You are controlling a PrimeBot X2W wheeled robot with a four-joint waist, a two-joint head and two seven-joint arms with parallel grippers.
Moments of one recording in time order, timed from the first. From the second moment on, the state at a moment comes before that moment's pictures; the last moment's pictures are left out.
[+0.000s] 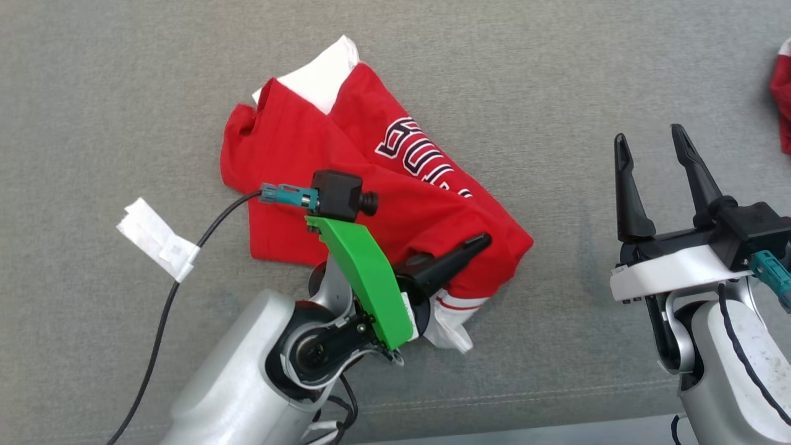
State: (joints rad) left arm -0.46 0.04 -0.64 -0.01 -1.27 -0.07 0.50; right arm -0.18 -0.19 0.21 -0.01 0.15 -0.11 -0.22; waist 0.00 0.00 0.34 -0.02
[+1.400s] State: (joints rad) left arm -0.58 0.04 -0.45 0.44 -1.10 0.12 -0.05; right arm -0.11 -0.18 0.25 -0.05 0.17 -0.09 -0.22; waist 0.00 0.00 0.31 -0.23
